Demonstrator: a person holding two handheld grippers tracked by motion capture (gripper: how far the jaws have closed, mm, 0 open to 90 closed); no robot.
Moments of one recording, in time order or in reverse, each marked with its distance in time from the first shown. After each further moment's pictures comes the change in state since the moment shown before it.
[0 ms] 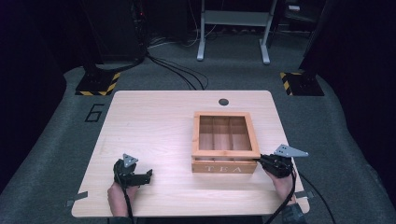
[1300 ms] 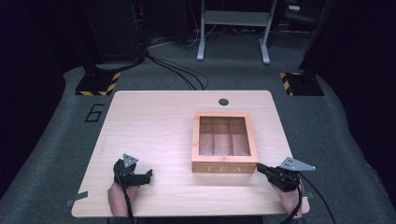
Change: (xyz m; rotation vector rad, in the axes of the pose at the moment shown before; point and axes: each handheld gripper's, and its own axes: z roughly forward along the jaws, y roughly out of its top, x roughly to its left) left arm 0.000 0.000 0.000 0.000 0.000 0.001; right arm 0.015 -0.027 -0.028 0.036 -0.033 0.006
